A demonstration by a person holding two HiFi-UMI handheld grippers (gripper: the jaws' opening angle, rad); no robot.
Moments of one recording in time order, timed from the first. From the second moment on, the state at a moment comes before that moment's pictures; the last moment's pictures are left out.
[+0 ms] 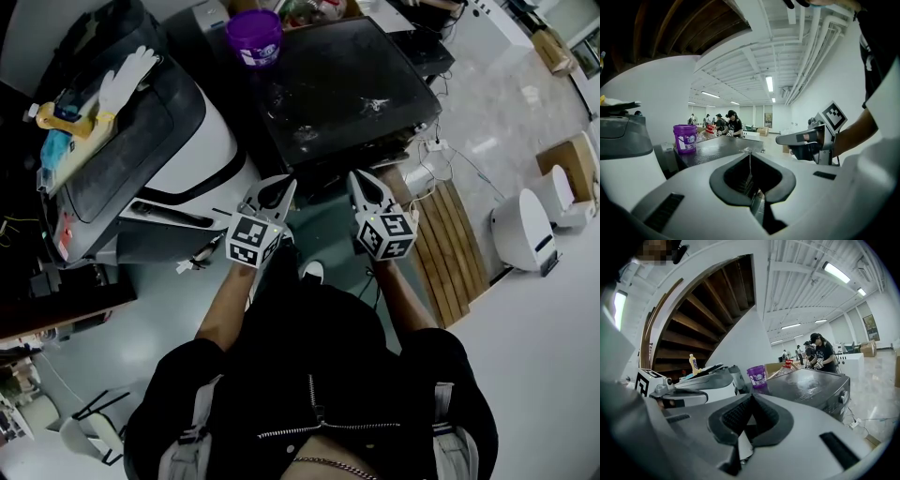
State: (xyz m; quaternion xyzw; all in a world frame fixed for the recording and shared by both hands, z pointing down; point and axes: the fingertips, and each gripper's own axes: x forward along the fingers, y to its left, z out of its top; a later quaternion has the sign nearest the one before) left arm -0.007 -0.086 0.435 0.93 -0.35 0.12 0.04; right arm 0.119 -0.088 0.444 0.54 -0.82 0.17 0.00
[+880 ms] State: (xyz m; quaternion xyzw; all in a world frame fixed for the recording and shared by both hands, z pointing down) left arm 0.010 -0.153 0.498 0.94 -0.28 0.17 0.11; right arm 0.126 -0.147 0.555 0.55 -0.74 0.38 -0.04
